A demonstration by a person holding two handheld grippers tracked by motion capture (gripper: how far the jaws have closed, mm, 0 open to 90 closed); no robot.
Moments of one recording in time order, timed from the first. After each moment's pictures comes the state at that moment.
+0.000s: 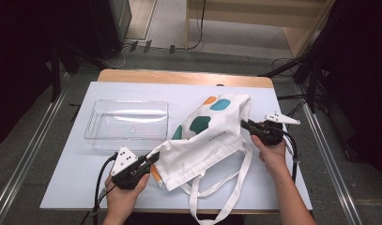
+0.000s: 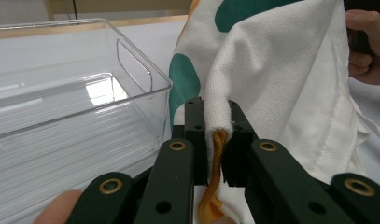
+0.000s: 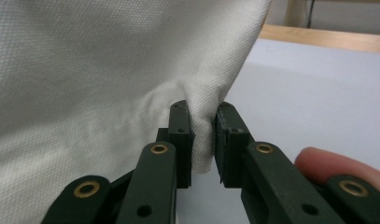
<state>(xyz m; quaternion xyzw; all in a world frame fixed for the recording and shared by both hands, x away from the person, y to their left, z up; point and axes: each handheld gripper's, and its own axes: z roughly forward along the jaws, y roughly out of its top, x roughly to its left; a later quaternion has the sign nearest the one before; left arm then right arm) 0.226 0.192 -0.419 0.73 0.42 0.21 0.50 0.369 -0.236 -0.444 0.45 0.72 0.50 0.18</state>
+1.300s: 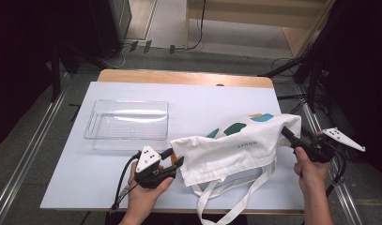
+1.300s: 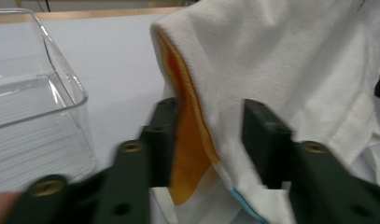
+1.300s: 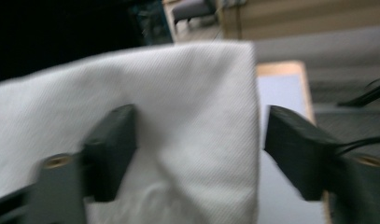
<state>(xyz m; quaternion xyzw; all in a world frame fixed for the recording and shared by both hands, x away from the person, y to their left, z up) 0.234 0.136 -0.422 0.74 0.42 0.18 0.50 0.310 -0.338 -0.420 0.53 0.61 0.55 0.22</state>
